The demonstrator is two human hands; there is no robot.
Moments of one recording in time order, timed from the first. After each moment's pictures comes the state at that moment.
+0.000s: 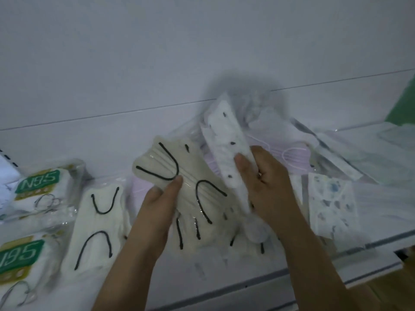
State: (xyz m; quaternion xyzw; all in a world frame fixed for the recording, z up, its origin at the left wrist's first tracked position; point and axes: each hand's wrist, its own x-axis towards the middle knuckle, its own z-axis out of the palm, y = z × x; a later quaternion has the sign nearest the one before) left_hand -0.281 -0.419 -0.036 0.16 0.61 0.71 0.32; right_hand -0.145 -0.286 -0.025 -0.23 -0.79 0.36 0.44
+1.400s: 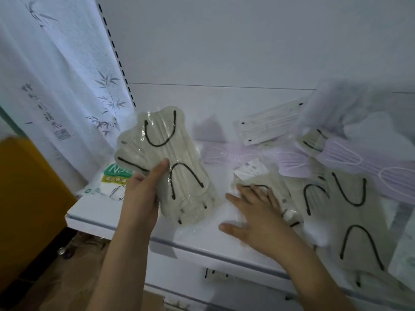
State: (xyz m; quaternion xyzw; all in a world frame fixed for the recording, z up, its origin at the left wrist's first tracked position) left_hand -0.296 -0.543 -0.056 -0.02 0.57 0.82 0.04; right_hand -0.186 -0.334 -0.109 -0.07 -0.98 0.16 -0.04
